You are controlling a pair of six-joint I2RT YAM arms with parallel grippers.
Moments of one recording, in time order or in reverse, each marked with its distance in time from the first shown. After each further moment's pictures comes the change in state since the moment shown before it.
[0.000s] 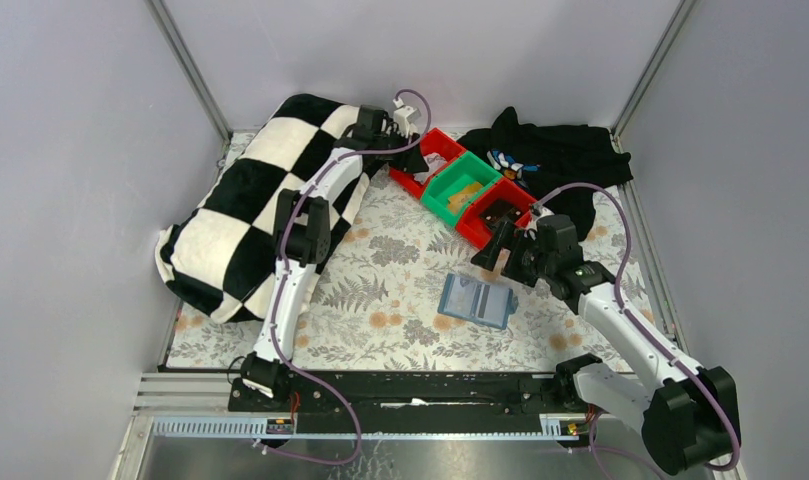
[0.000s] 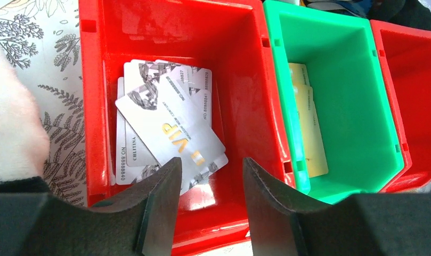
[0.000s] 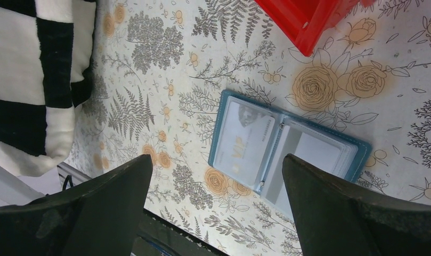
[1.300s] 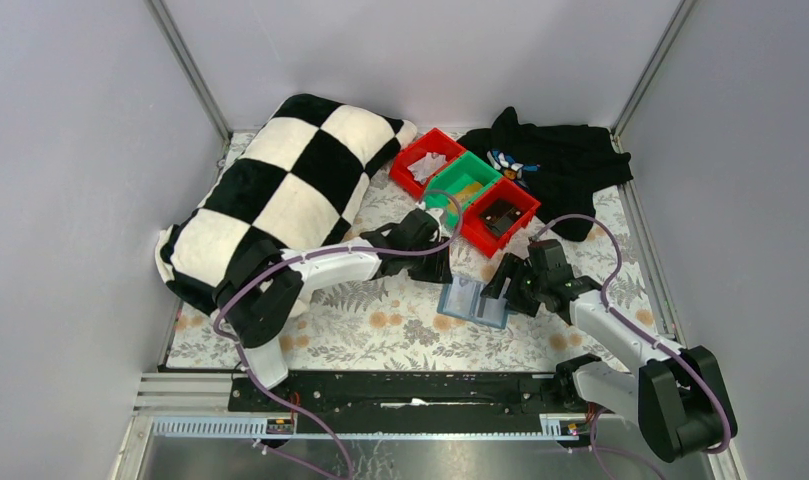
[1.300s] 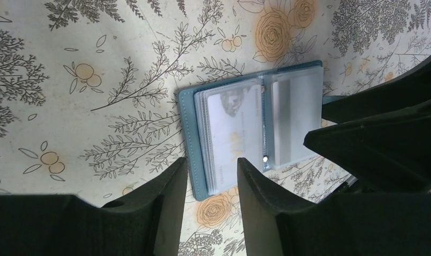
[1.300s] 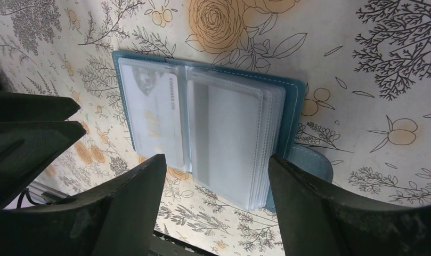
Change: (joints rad) left arm -0.539 -0.852 -1.218 0.131 -0.592 -0.651; right arm -0.001 0.054 -0.176 -0.012 0.058 0.056
